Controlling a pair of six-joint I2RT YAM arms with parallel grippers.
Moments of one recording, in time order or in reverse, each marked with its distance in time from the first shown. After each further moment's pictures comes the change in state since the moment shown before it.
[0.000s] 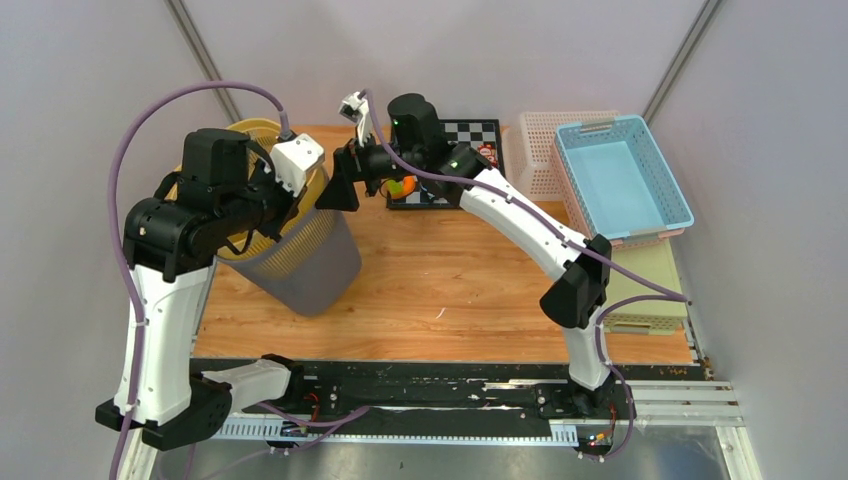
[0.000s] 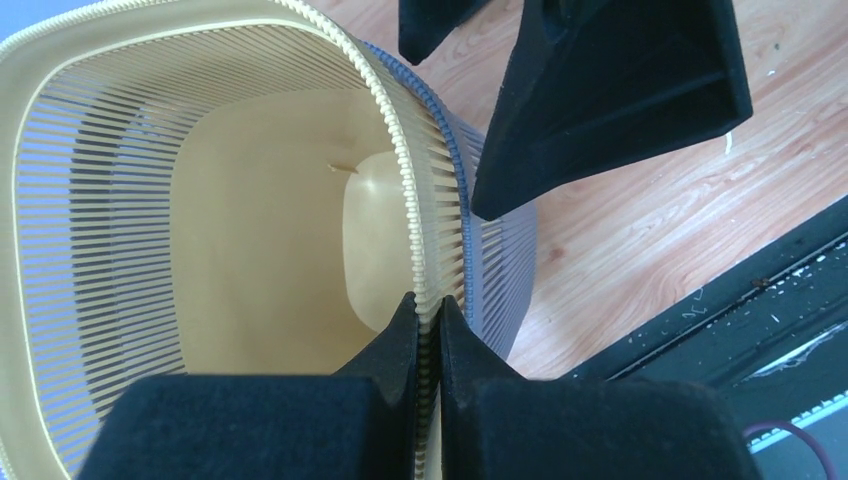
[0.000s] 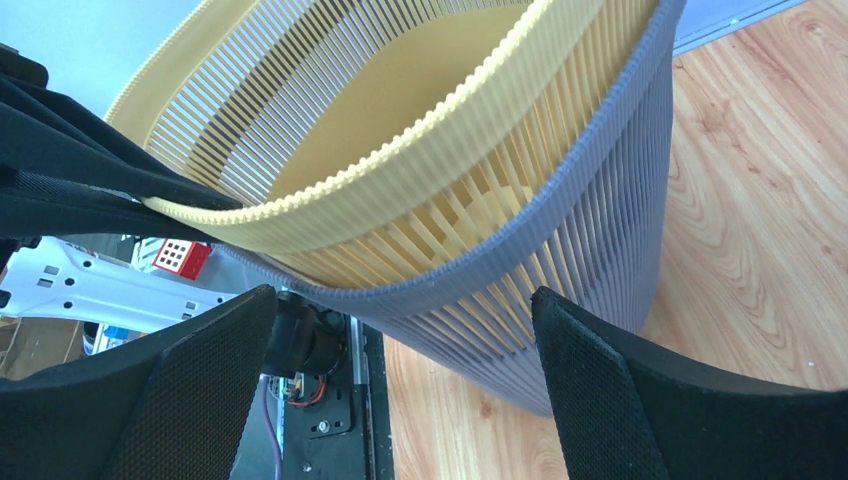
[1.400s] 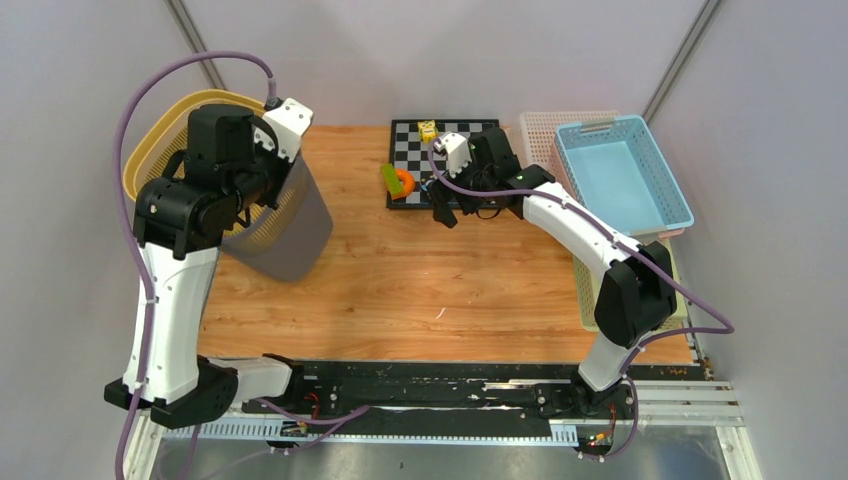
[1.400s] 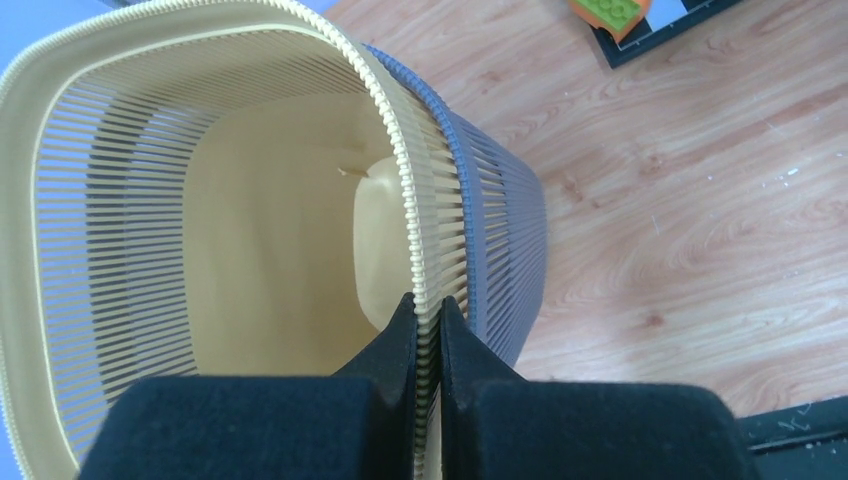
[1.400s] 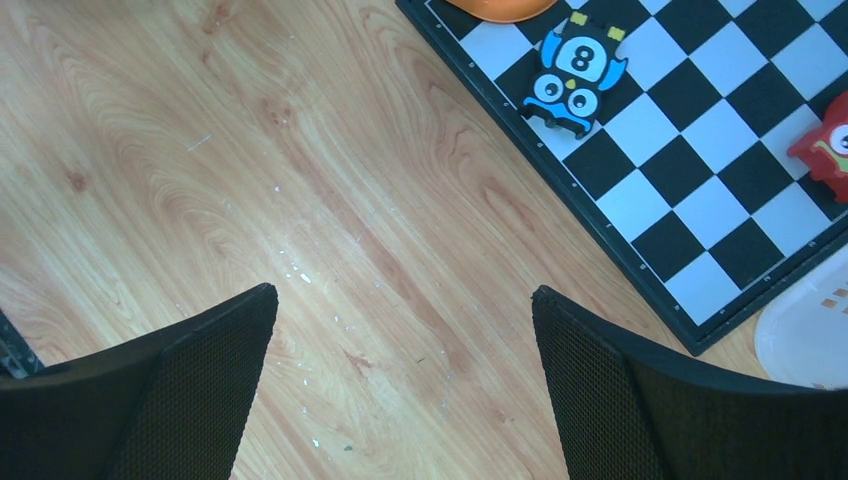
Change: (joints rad) left arm -0.001 0.077 0.060 0.130 -0.275 -0.051; right arm -0.295 -0.307 -0.669 -0.111 0.392 -0.463
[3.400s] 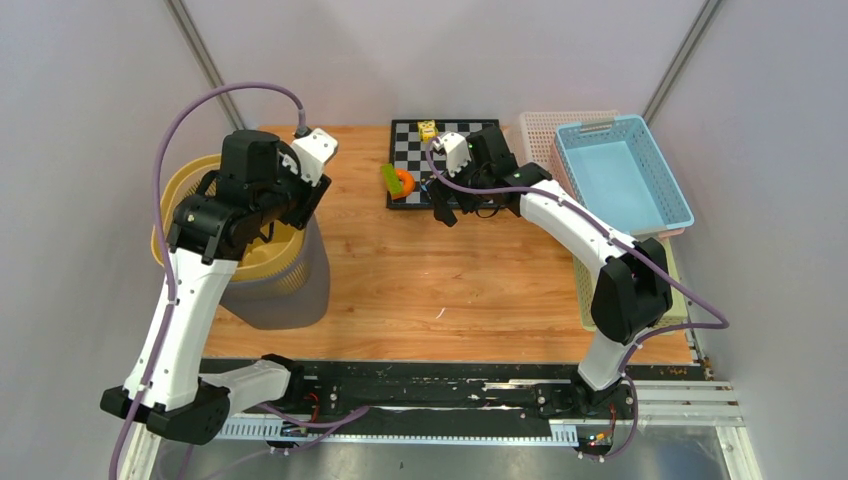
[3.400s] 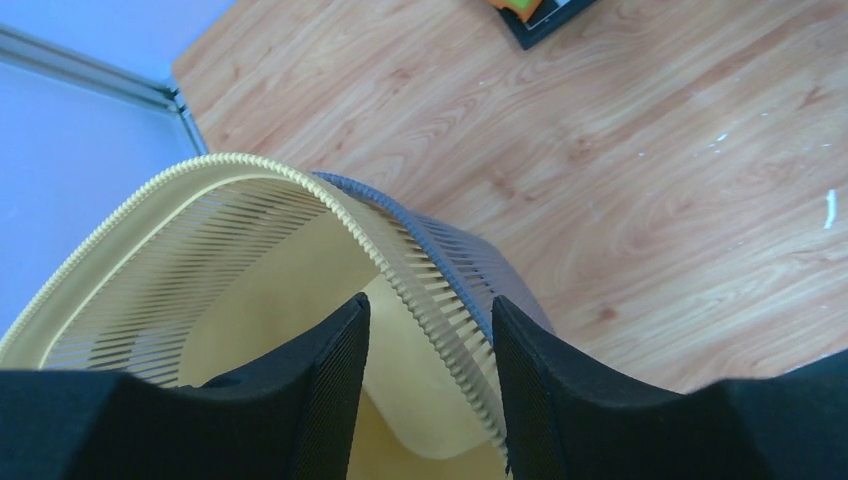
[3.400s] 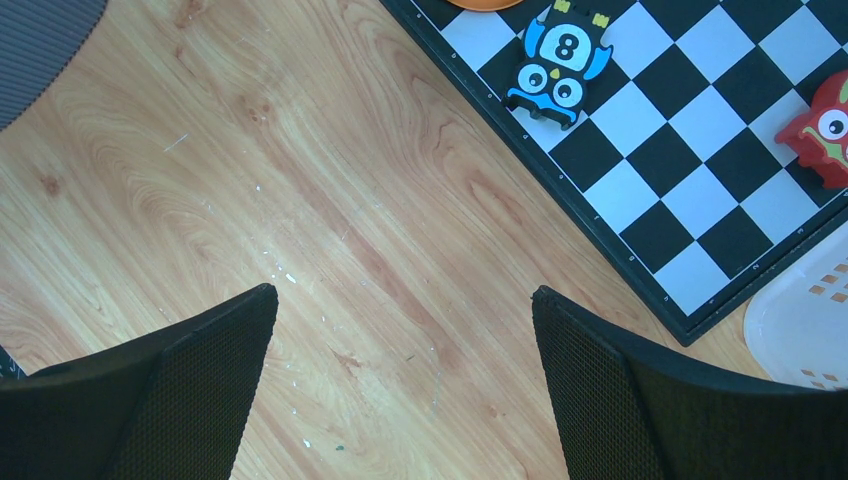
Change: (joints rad) left arm -0.005 -0.100 -0.335 0.163 0.173 0.010; right arm 0.000 0.027 0.026 -0.020 0.026 0.001
